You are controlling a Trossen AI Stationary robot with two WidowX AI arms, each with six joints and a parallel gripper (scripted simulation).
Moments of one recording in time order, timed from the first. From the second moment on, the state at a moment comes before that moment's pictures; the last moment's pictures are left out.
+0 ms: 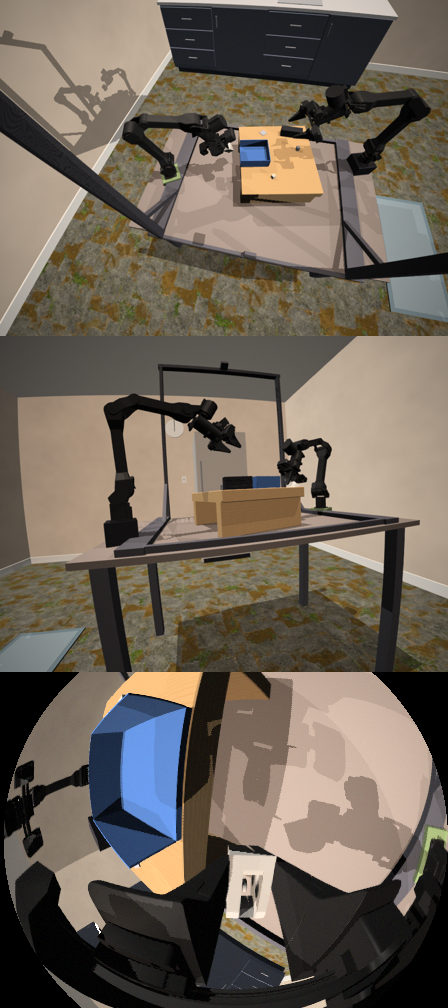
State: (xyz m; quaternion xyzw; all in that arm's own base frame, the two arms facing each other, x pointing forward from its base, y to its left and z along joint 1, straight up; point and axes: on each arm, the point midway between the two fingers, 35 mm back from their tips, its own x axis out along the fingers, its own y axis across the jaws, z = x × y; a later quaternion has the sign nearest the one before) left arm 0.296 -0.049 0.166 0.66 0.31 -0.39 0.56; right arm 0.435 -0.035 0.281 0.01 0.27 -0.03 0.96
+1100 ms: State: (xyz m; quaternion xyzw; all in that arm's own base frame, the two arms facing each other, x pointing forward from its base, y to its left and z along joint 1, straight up) left arm 0.276 -0.068 0.159 0.63 0.35 -0.48 0.50; right arm 0.435 -0.035 0.281 0.01 0.27 -0.03 0.96
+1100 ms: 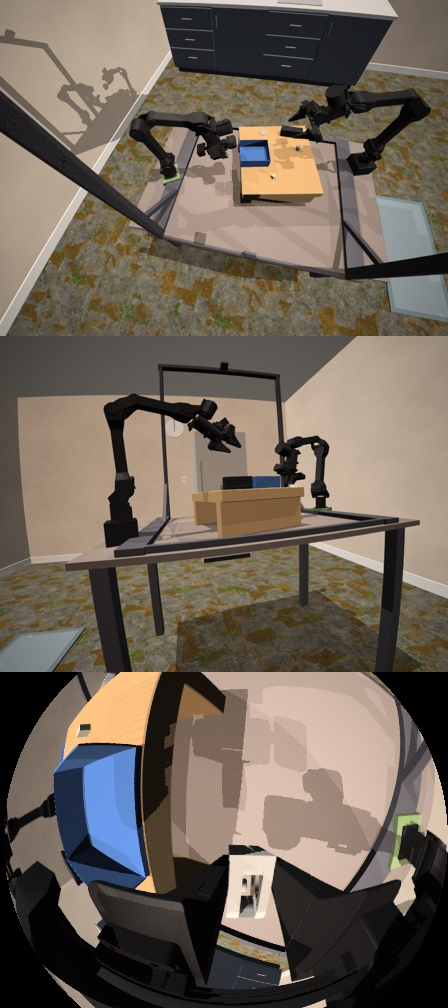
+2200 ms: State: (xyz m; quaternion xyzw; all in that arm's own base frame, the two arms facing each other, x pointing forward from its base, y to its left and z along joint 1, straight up) left arm 0.254 -0.083 0.160 0.59 0.40 -0.56 0.43; right arm 0.435 -0.035 0.281 0.01 0.27 -0.03 0.96
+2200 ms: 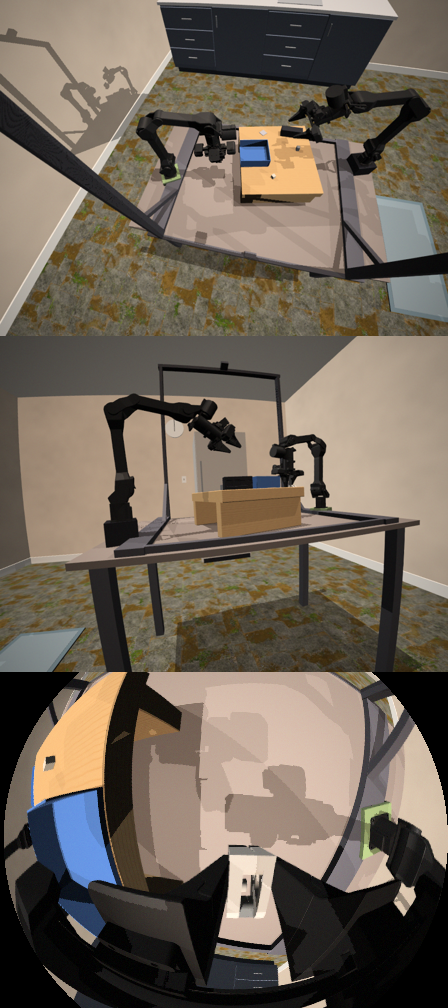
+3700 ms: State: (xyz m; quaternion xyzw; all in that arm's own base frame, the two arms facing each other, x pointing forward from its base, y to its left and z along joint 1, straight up) left arm 0.249 -0.088 0.163 0.52 0.48 -0.52 0.48; right arm 0.435 -0.035 0.281 0.01 0.27 -0.03 0.96
